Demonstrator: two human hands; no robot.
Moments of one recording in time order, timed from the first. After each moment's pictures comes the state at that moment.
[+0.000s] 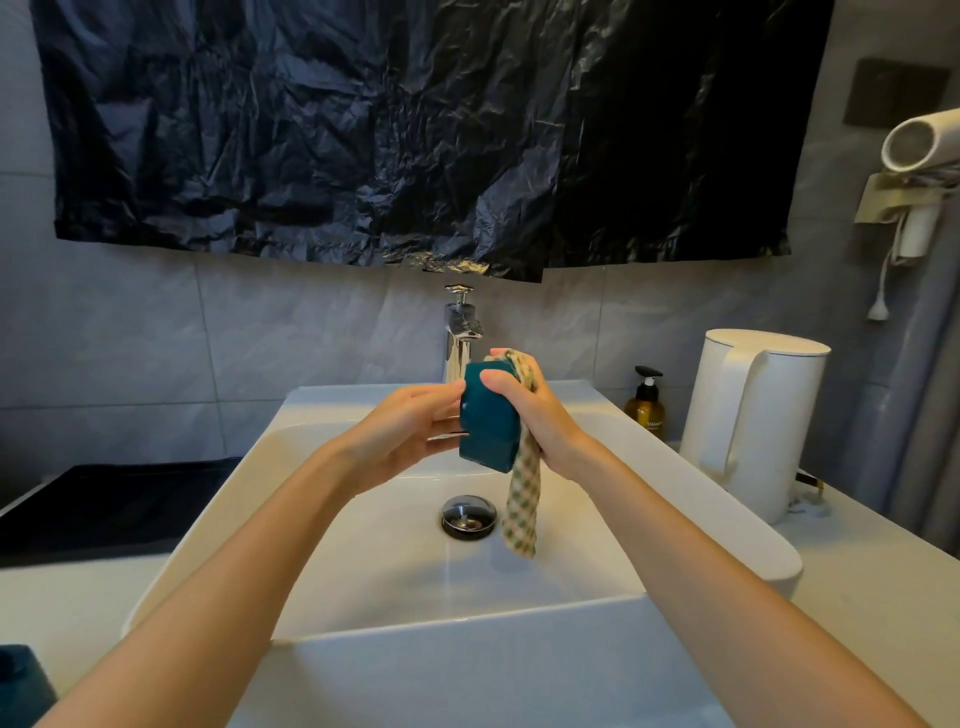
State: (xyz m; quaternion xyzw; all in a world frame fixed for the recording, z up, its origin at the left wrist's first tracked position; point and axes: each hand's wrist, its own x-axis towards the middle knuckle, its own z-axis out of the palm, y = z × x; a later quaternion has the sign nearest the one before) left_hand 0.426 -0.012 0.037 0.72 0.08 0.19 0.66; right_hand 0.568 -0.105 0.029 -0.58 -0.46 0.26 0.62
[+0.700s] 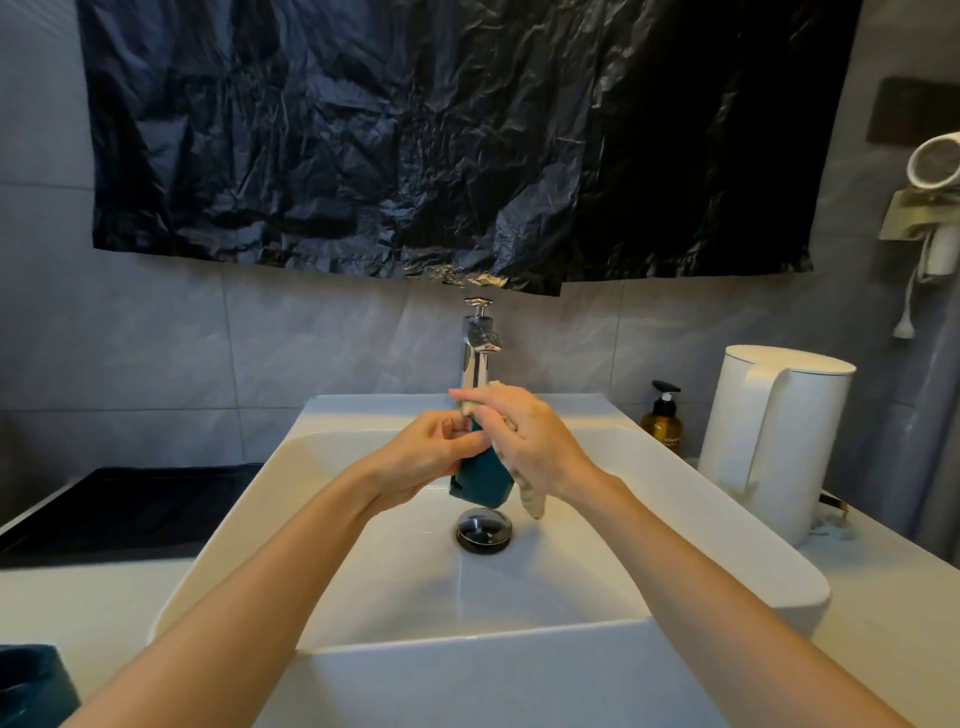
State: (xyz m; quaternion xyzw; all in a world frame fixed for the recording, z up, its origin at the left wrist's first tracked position) left_hand 0.427 -0.010 0.025 0.78 0.11 0.20 0.58; right_hand 0.560 -0.096 0.020 -0.64 -0.65 -0.06 0.41
